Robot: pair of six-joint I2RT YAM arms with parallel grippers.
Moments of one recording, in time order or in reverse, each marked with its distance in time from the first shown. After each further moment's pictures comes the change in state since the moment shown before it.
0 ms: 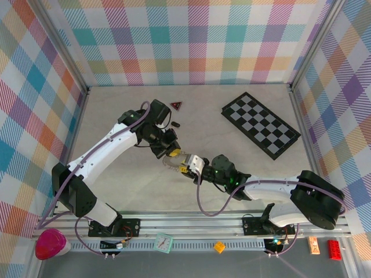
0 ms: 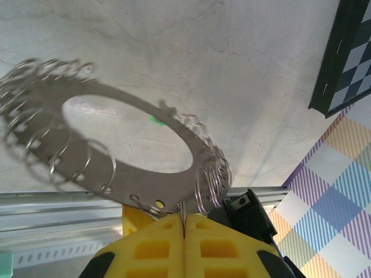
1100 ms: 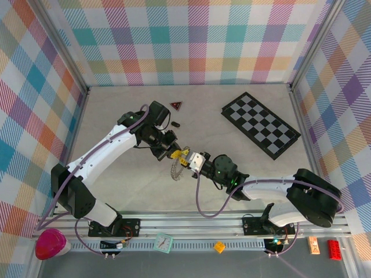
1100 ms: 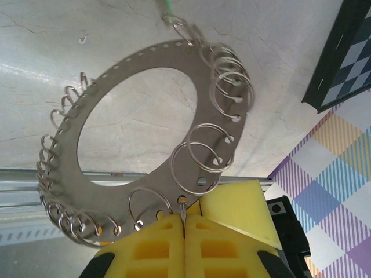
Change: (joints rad) left arm 0.003 -0.016 -0.034 0.018 0.061 -0.081; right arm 0.000 0.036 -0.002 0.208 0.135 -0.133
